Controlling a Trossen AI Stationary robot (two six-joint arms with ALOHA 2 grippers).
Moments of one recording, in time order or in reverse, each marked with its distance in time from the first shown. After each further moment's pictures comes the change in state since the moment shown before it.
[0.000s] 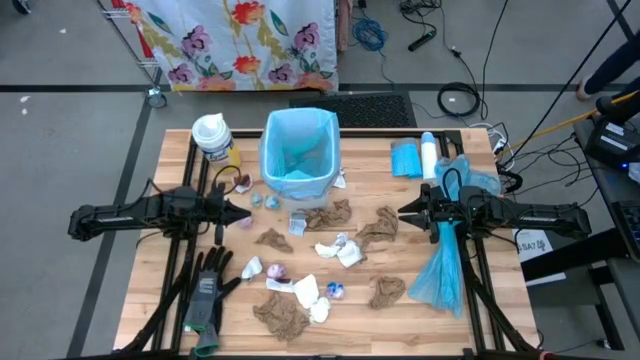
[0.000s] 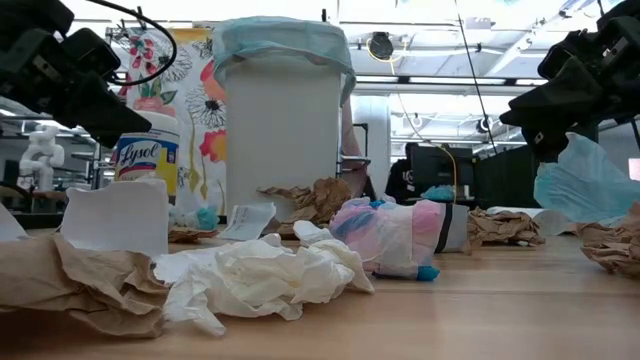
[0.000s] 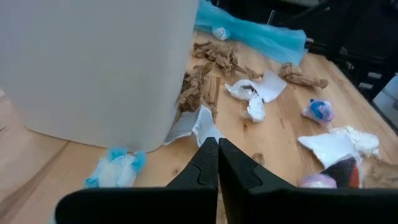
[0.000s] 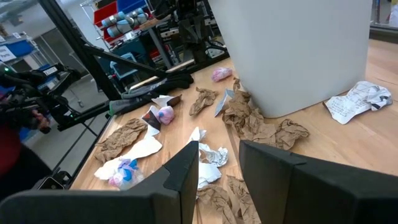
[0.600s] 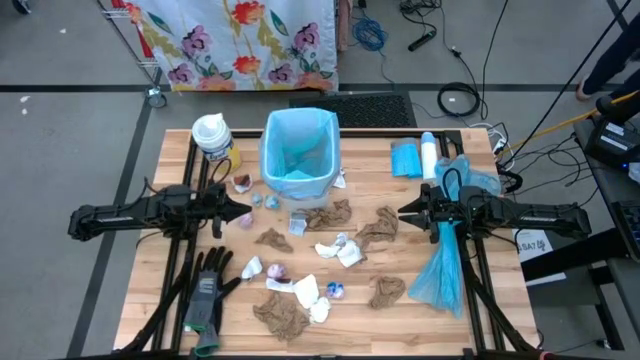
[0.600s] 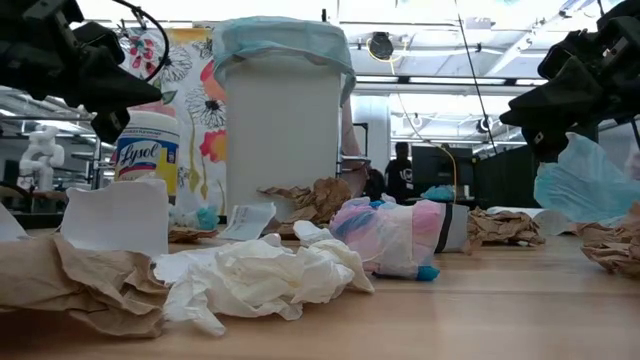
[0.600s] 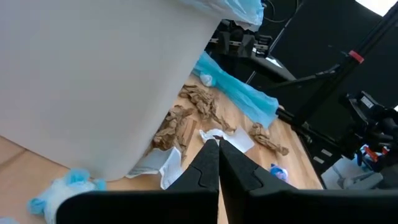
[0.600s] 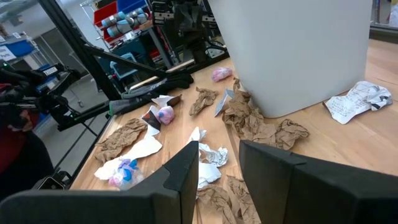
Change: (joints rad) left arm 0.000 0.000 0.000 0.149 -0.008 -0.287; right arm 0.000 0.000 0.000 0.000 0.000 0.000
